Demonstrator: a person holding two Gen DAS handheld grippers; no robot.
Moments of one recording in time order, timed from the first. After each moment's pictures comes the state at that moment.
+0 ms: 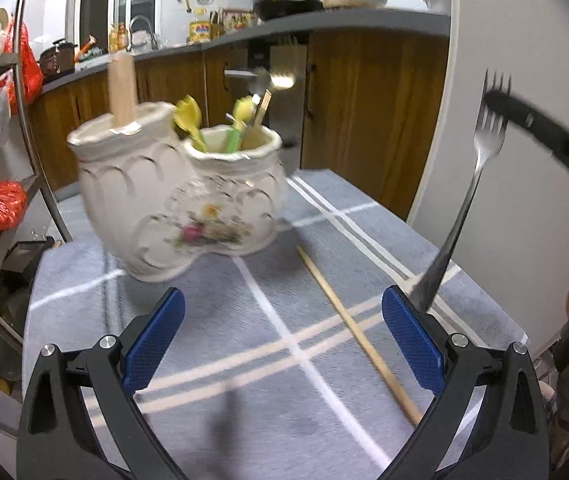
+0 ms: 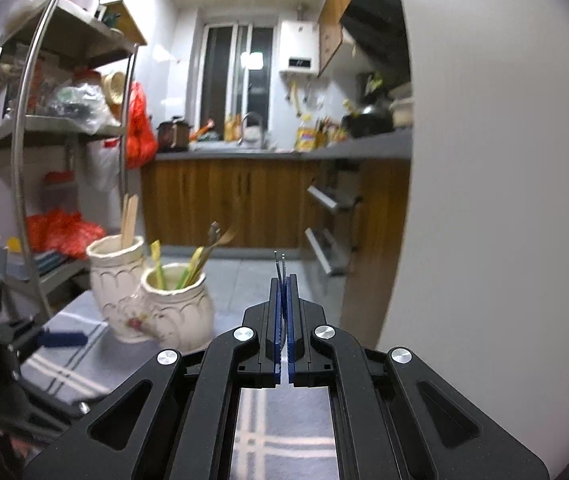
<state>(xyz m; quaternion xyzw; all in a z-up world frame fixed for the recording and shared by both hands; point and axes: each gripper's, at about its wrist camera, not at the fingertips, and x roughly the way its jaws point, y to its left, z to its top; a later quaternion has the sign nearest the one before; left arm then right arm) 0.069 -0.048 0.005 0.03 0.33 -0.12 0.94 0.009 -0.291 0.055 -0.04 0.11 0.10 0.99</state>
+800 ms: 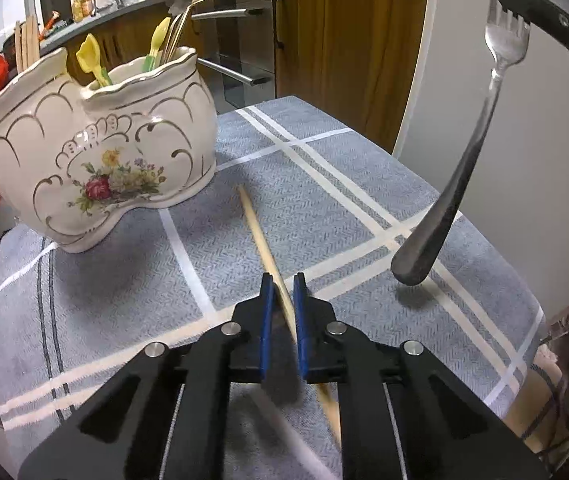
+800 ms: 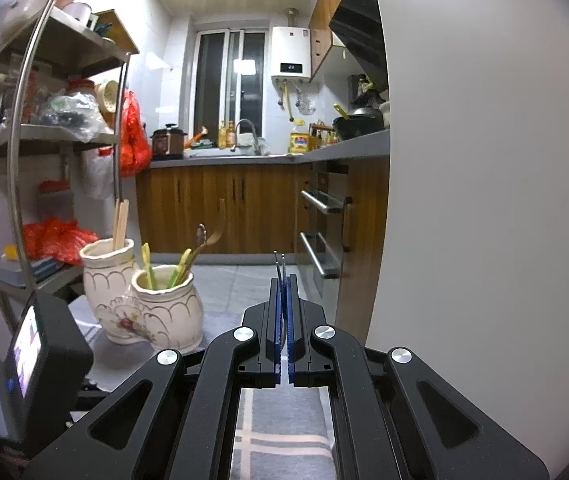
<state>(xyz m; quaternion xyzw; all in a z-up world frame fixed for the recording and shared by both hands) 0.098 -0.091 -0.031 0.07 0.43 -0.14 0.89 0.008 -0.301 0.047 -0.01 0.11 0.11 0.99</state>
